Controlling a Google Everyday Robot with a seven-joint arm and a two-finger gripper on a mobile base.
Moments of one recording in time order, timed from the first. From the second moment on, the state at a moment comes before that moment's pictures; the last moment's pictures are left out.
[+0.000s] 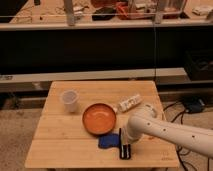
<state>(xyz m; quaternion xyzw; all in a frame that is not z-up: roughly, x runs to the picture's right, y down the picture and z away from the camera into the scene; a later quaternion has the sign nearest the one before) 0.098 0.282 0.762 -0.32 -0.14 -0.07 0.94</state>
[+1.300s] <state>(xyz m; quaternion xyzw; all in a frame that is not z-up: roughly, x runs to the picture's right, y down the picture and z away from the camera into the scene) 0.095 0.280 0.765 -0.31 -0.16 -0.07 0.94</state>
